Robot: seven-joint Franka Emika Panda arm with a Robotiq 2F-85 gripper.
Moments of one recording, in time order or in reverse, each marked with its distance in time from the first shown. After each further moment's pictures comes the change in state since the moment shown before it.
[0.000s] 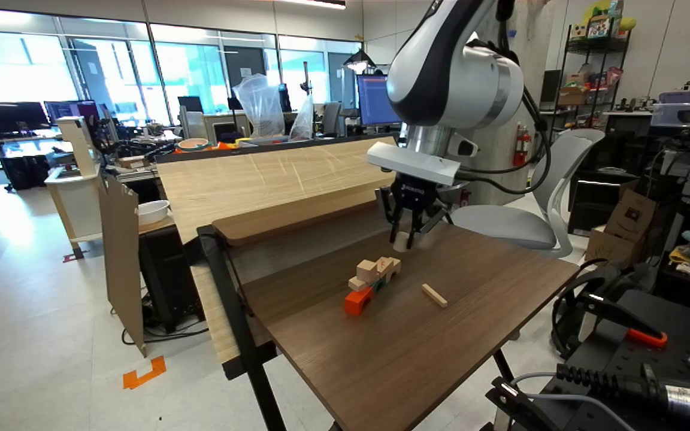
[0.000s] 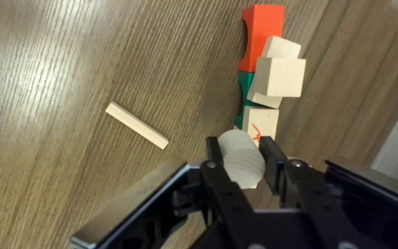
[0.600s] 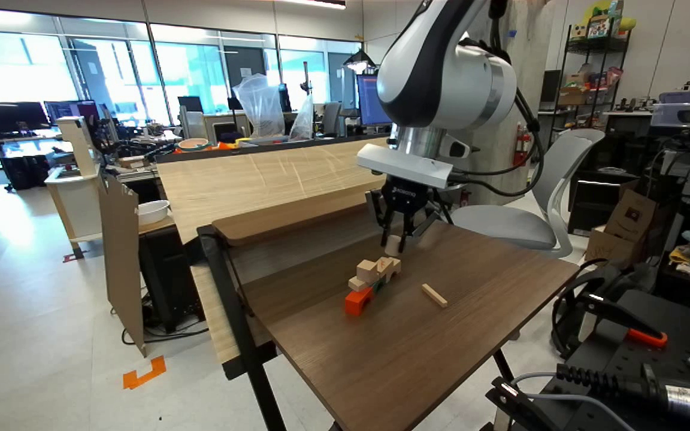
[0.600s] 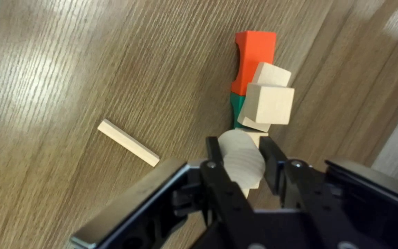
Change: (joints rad) arm 0.036 0.000 0.000 0.000 0.000 0.000 0.000
